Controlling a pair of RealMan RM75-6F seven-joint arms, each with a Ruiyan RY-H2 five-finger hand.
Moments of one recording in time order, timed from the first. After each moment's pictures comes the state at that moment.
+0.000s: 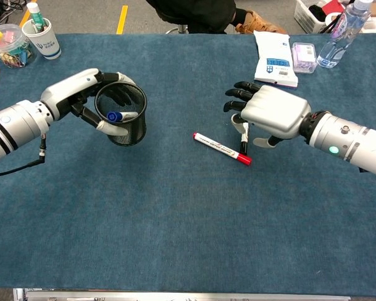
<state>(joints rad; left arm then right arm) -0.68 -1.43 -0.05 -1.45 1.50 0.96 -0.70 0.71 -1.54 -0.04 -1.25 -1.68 0.98 -0.32</state>
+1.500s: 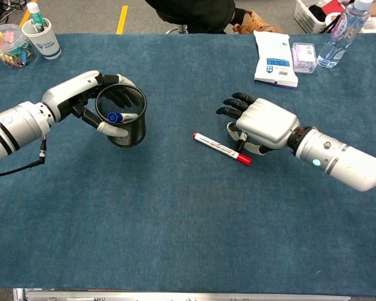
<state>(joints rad) -0.68 -1.44 -0.05 -1.43 1.49 0.94 -0.72 0.67 -1.73 -0.06 -0.99 -1.69 1.05 -0.21</state>
